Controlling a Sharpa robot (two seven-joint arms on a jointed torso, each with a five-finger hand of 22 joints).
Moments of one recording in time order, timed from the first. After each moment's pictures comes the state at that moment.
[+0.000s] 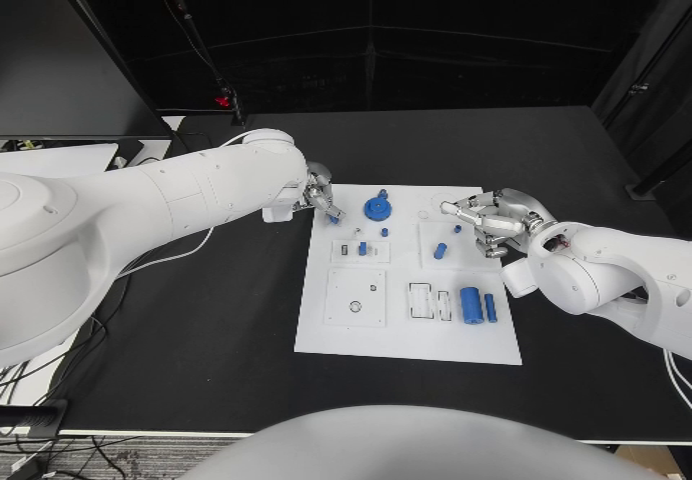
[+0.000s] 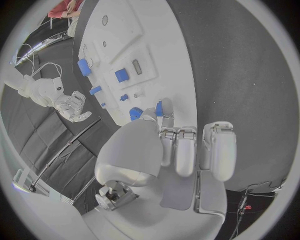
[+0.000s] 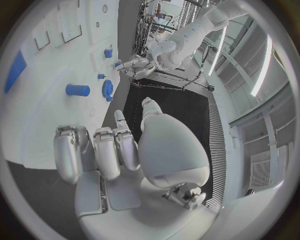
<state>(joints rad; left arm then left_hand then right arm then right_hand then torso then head) 1.35 -0.36 -0.24 0.84 -1.00 0.26 -0.29 1.40 0.12 -0.09 0.29 0.53 1.11 0.03 0.28 0.91 1.44 -0.01 1.57 1.50 1.46 -0.06 1.57 1.31 0.02 1.47 0.06 1.51 1.31 1.14 -0.96 -0.08 1.61 -0.39 -0.39 0.06 1.31 0.01 -0.13 0.28 0.37 0.76 0.20 0.27 0.08 1.47 0.13 1.57 1.31 1.47 0.08 1.57 1.31 0.01 1.47 0.18 1.50 1.31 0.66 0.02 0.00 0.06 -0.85</state>
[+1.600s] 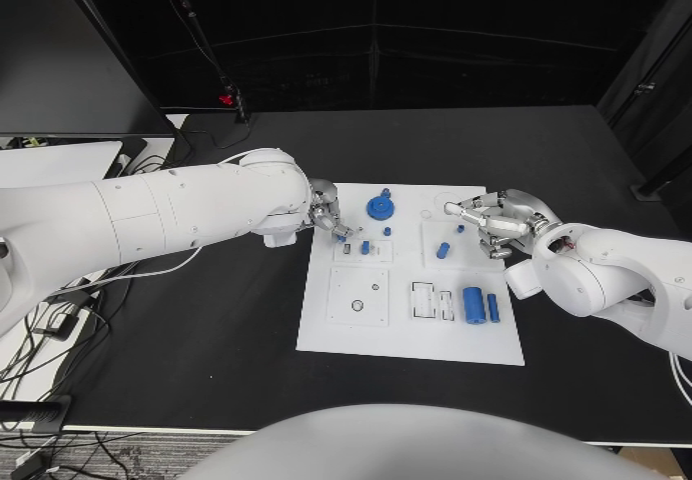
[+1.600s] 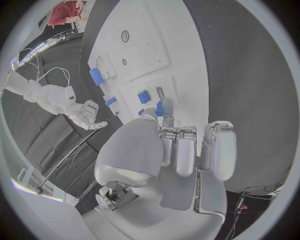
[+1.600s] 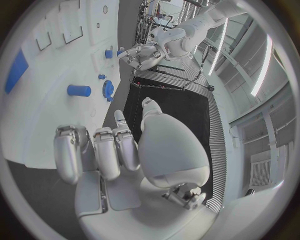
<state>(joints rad) 1.36 -0.55 -0.24 1.25 -0.98 0.12 -0.46 1.42 0.10 -0.06 0.31 0.53 1.11 0.04 0.29 0.91 1.44 -0.01 1.57 1.49 1.46 -0.06 1.57 1.31 0.02 1.47 0.06 1.49 1.31 1.14 -0.96 -0.08 1.62 -0.39 -0.39 0.06 1.31 0.01 -0.13 0.28 0.37 0.76 0.20 0.27 0.08 1.47 0.13 1.57 1.31 1.47 0.08 1.57 1.31 0.01 1.47 0.18 1.50 1.31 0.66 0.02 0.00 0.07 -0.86</state>
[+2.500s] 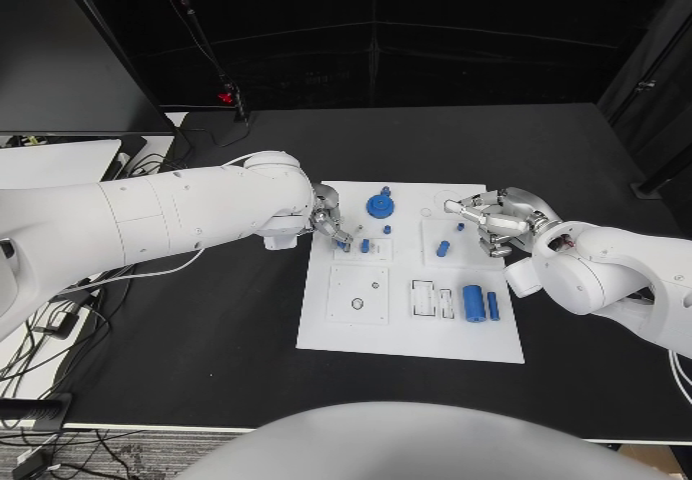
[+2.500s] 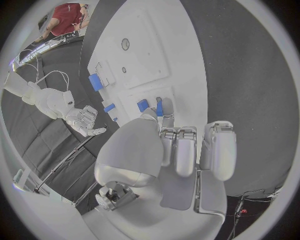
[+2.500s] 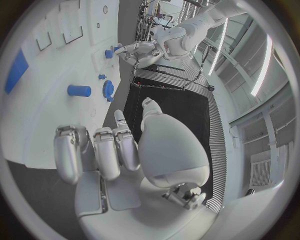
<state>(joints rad) 1.35 -0.53 -0.24 1.25 -0.98 0.16 -0.49 1.43 0.10 -0.05 0.31 0.53 1.11 0.03 0.28 0.91 1.44 -0.01 1.58 1.49 1.46 -0.05 1.57 1.31 0.02 1.47 0.06 1.49 1.31 1.14 -0.96 -0.08 1.62 -0.39 -0.39 0.06 1.31 0.02 -0.14 0.28 0.37 0.76 0.20 0.27 0.08 1.47 0.13 1.57 1.31 1.47 0.08 1.57 1.31 0.01 1.47 0.18 1.50 1.31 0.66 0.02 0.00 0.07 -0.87</state>
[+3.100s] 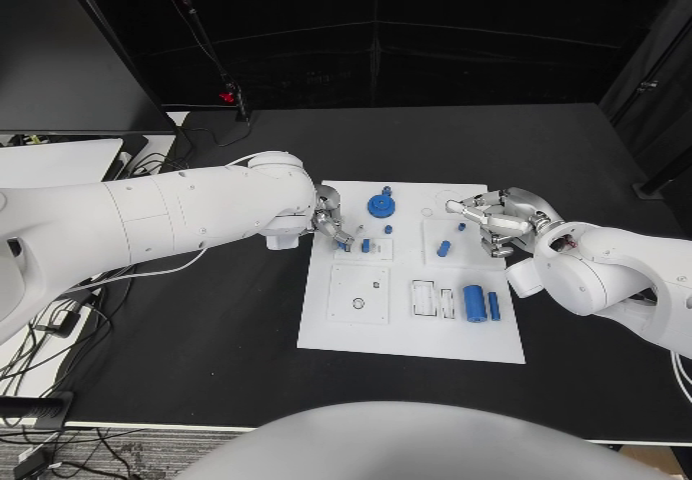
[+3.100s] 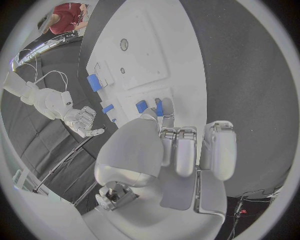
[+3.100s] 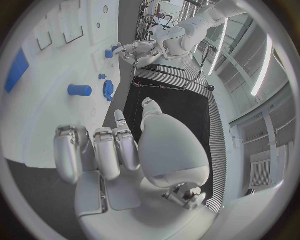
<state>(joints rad) 1.35 -0.52 -0.24 1.24 -0.98 0.17 -0.50 1.42 0.10 -0.05 0.31 0.53 1.11 0.03 0.29 0.91 1.44 -0.01 1.58 1.48 1.46 -0.05 1.57 1.31 0.02 1.47 0.06 1.49 1.31 1.14 -0.97 -0.08 1.62 -0.39 -0.39 0.06 1.31 0.02 -0.14 0.28 0.37 0.76 0.20 0.27 0.08 1.47 0.13 1.57 1.31 1.47 0.08 1.57 1.31 0.01 1.47 0.18 1.50 1.31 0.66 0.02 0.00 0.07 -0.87</state>
